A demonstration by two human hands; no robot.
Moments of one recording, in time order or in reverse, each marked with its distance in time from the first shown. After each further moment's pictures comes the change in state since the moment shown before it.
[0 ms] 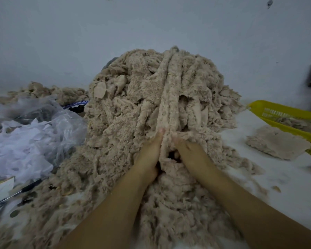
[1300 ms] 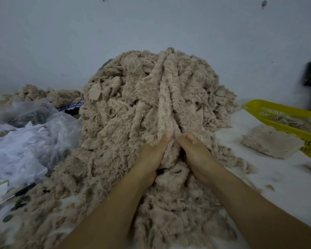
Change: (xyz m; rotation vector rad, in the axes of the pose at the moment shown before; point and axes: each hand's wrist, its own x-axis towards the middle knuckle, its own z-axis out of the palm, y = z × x) left_hand -0.008 -0.005 0.009 0.171 -0.076 0.061; right_hand 0.018 0.019 -0.003 0.711 0.012 0.185
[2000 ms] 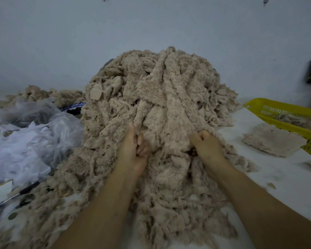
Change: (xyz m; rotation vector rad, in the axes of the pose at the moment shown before) left_hand 0.016 0.011 -0.039 -0.509 0.168 0.154; right_hand 0.007 -0.005 -0.025 -0.360 0.311 -0.088
